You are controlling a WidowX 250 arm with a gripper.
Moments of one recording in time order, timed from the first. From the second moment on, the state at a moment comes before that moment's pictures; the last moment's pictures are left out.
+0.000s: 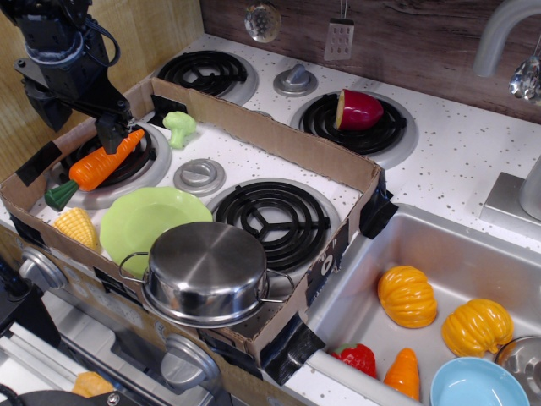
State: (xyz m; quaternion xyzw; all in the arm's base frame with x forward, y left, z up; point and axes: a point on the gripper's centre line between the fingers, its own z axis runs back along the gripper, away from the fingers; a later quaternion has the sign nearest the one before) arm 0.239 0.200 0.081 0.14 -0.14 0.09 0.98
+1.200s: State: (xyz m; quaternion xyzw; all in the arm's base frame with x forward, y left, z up) arm 0.241 0.209 0.023 0.09 -0.14 0.09 0.98
